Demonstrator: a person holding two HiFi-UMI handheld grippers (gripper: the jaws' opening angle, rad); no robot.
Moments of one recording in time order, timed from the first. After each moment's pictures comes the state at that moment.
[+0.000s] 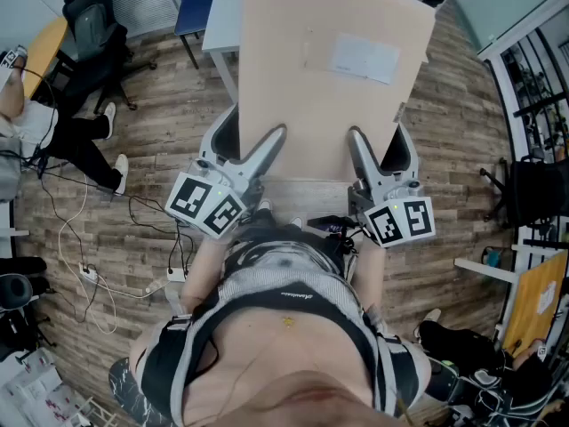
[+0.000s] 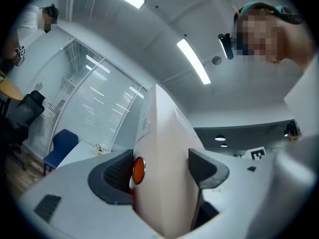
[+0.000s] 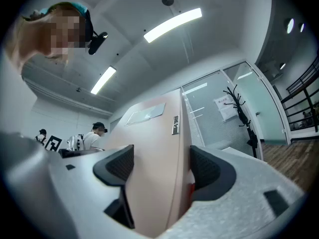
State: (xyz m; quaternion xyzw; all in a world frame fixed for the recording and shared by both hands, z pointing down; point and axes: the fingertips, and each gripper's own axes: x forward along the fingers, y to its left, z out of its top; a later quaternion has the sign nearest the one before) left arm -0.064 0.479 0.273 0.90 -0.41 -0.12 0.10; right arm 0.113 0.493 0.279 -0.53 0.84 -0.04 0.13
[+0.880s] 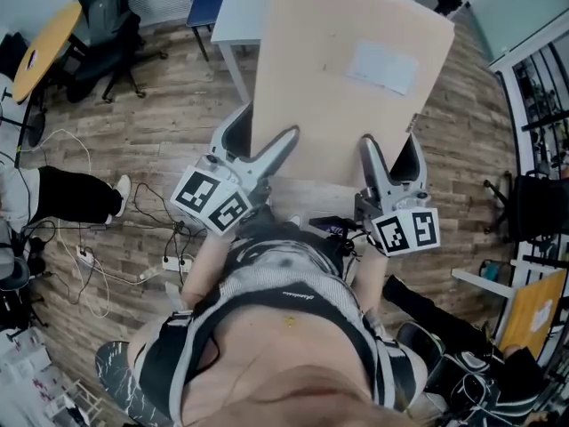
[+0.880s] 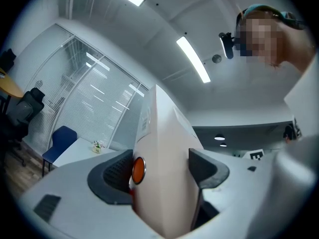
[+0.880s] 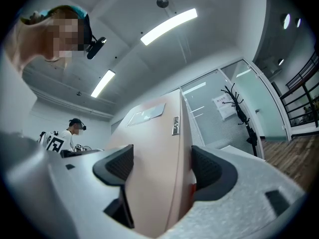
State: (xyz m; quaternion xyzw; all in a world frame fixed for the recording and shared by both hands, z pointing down) left arm -0.034 0.498 0.281 0.90 -0.41 -0.12 0.11; right arm 0.144 0.512 0.288 -0.52 0.84 -0.05 0.14
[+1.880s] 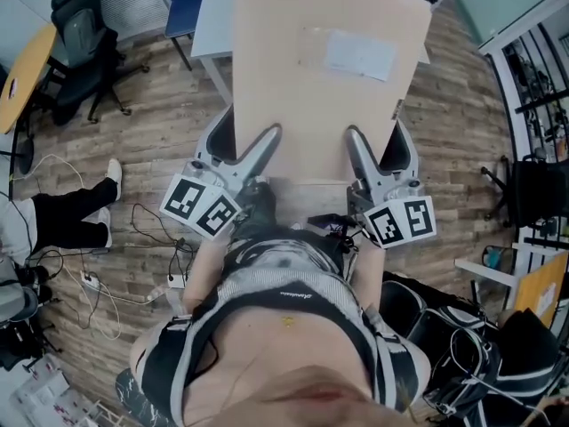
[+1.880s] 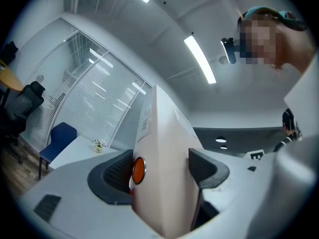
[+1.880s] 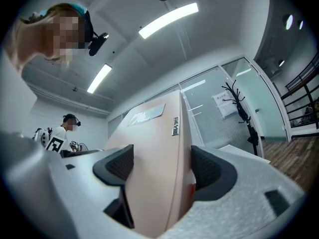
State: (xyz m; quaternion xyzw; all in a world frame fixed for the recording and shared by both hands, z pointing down) left arm -0.059 0.413 0.295 0.90 -0.41 -0.13 0.12; right arm 0.119 0.429 0.298 -0.53 0.84 -0.05 0.13
